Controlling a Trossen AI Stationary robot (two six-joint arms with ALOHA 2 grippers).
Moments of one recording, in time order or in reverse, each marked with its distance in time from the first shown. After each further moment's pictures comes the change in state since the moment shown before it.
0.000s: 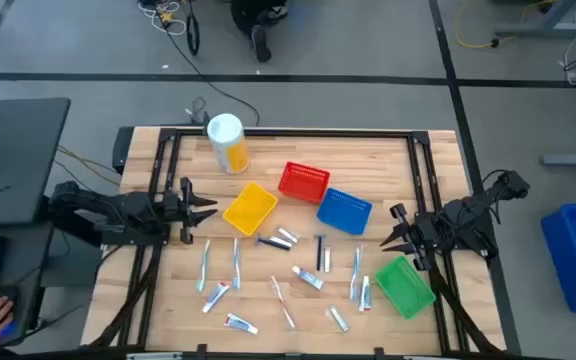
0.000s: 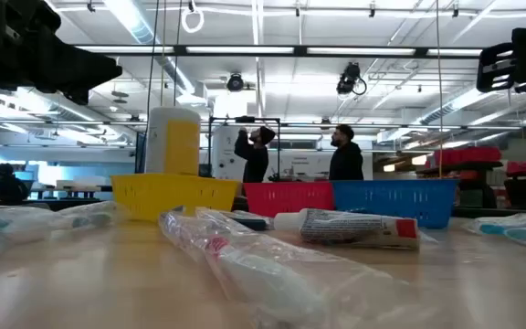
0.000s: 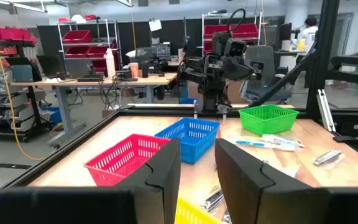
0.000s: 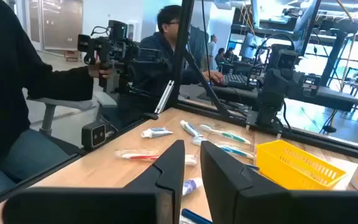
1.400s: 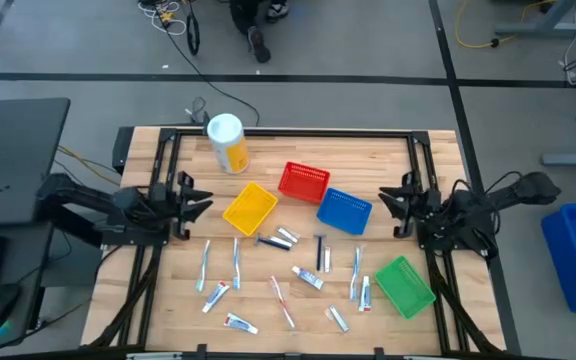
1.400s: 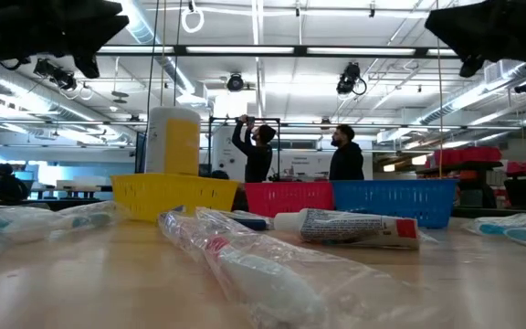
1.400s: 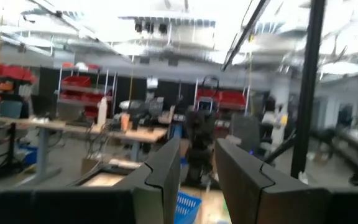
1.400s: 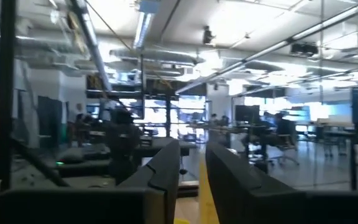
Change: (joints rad) left arm 0.000 0.324 0.030 0.563 0.018 -0.031; right arm -0.232 0.420 0.001 0.828 0.377 -0.069
